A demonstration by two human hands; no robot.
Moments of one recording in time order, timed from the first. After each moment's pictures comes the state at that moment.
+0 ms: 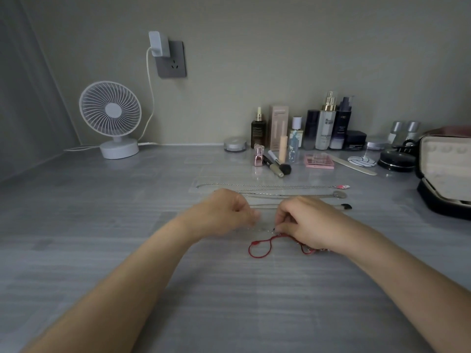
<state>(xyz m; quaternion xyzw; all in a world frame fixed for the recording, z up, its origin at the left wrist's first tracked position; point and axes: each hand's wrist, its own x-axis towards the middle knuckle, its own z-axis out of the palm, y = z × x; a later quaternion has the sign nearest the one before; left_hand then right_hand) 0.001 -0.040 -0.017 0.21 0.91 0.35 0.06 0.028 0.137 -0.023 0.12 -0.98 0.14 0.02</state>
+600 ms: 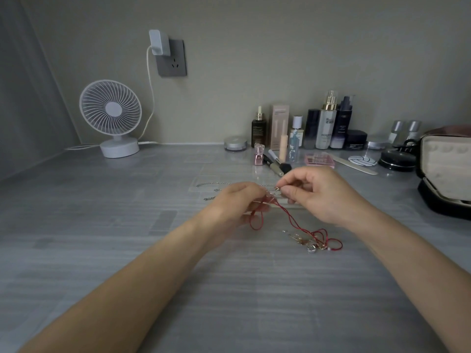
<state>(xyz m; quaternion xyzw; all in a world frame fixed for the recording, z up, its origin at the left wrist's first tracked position) 0.002 -0.016 -0.023 0.15 0.70 0.69 0.15 0.028 0.144 -0.001 0.14 -0.89 0.41 0.13</state>
